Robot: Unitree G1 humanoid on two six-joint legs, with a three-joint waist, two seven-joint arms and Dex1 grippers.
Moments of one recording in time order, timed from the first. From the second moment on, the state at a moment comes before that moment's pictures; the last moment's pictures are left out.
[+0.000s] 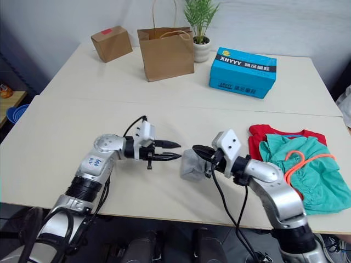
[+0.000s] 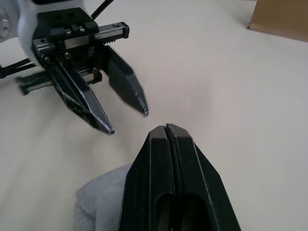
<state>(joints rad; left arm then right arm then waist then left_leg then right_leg) -0.64 0.35 -0.21 0.33 -0.24 0.10 -1.13 -0.25 -0.49 0.10 -0.33 0.37 0.45 0.69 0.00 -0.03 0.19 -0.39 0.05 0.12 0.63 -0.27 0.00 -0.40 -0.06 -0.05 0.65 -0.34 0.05</state>
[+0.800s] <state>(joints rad) -0.58 0.26 -0.23 0.43 -0.14 0.03 -1.03 -0.13 -0.49 -0.01 -0.02 0.37 0.03 0.84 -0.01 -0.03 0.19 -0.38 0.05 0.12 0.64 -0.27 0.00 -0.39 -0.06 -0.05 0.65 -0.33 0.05</state>
